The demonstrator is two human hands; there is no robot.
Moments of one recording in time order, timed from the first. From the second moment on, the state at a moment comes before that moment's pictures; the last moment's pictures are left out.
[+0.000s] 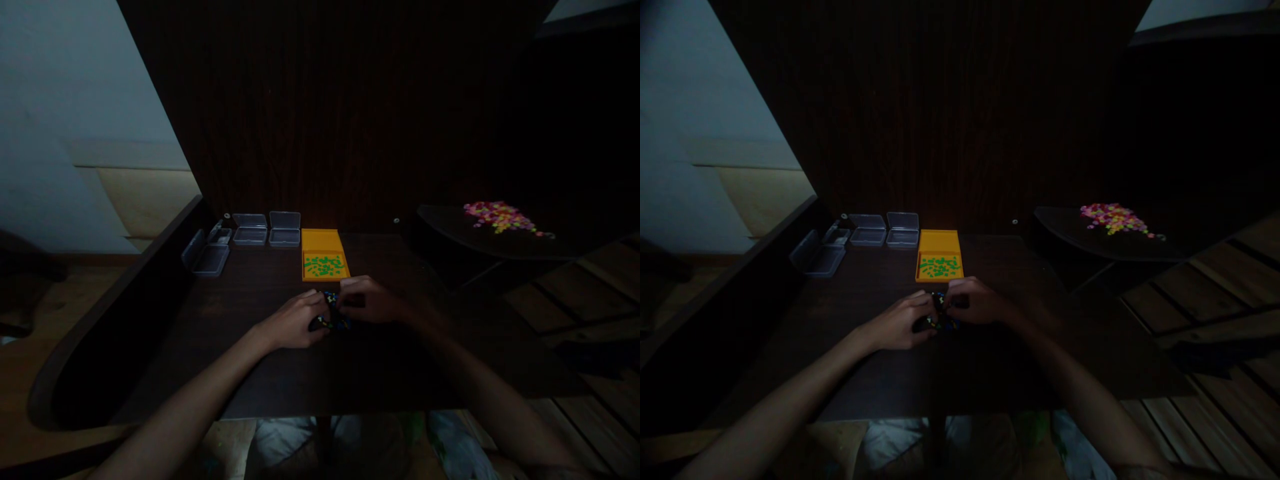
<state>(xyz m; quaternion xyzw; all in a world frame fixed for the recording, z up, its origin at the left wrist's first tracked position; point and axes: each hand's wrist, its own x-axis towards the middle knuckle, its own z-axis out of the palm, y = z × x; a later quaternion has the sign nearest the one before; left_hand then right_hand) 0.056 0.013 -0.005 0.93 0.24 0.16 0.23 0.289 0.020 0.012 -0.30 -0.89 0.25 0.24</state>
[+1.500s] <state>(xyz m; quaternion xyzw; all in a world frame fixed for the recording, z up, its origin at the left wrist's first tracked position) 0.039 0.042 0.007 0.88 0.30 0.30 0.20 0.263 -0.010 -0.013 -0.42 -0.88 0.17 0.15</state>
